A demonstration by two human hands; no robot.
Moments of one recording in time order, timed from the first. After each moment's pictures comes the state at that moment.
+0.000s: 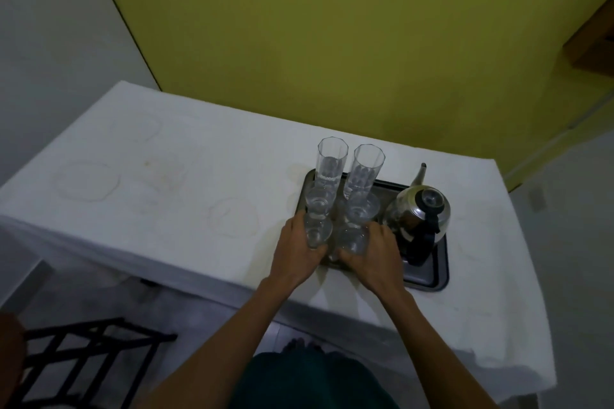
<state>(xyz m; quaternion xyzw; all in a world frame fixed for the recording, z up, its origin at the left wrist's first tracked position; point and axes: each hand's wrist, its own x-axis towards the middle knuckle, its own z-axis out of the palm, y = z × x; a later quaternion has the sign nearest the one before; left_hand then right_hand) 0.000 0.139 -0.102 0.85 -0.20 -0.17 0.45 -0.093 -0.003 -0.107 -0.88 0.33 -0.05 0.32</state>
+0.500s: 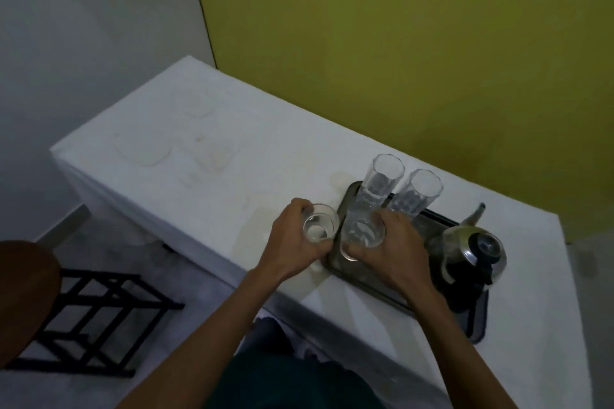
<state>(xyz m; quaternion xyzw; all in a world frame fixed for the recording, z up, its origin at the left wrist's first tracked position) 0.040 0.201 -0.073 0.86 -0.14 -0.10 0.48 -0.033 0.015 -0.040 -0.94 0.19 -0.02 0.29</state>
